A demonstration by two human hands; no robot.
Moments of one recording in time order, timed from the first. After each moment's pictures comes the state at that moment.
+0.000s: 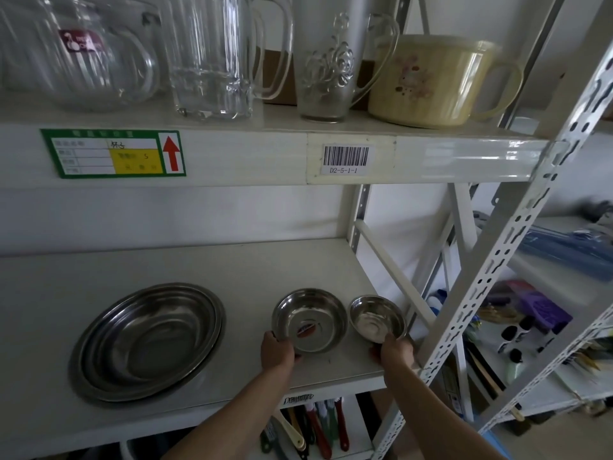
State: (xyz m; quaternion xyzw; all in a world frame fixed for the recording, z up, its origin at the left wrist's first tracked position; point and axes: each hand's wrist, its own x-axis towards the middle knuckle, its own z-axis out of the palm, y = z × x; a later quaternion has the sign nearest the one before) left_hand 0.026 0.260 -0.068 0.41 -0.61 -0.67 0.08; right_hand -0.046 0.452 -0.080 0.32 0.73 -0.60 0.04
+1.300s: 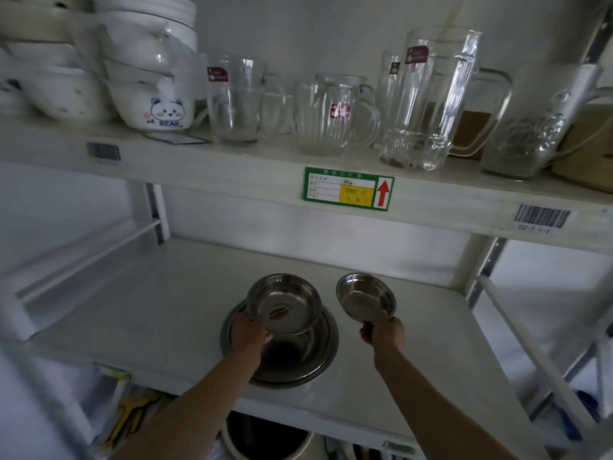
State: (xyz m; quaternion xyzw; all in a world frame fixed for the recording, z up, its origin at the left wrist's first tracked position) left_hand 0.134 0.031 -0.016 0.46 -0.47 -0.70 0.29; right_hand -0.012 0.218 0.000 0.08 0.72 -0.68 0.11
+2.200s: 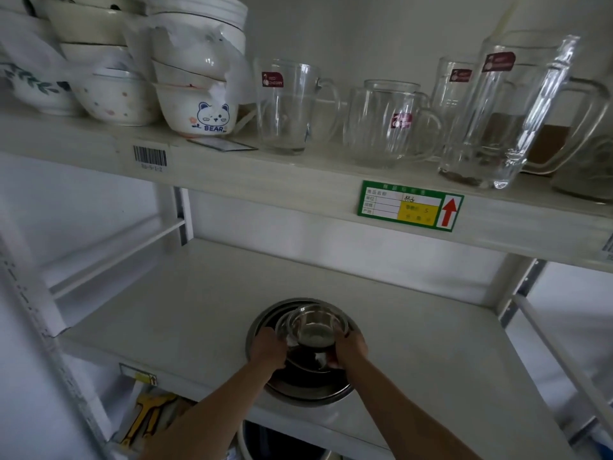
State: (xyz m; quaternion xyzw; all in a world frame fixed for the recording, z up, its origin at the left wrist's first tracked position) left_hand 0.146 -0.004 -0.040 0.49 -0.69 -0.52 0.11; right_hand 0.054 0.129 0.000 -0.03 0.80 -0.54 0.27
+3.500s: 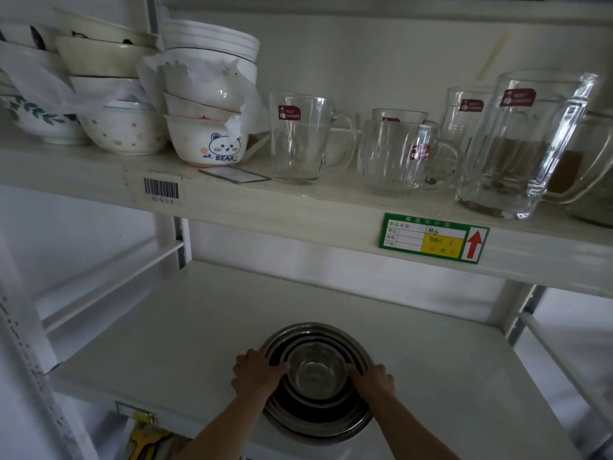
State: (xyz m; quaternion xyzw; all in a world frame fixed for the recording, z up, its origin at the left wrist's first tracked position) left_hand 0.158 -0.039 -0.044 0.54 -0.77 -0.34 0.04; right_hand 0.018 0.135 -0.039 -0.03 0.93 -0.29 0.22
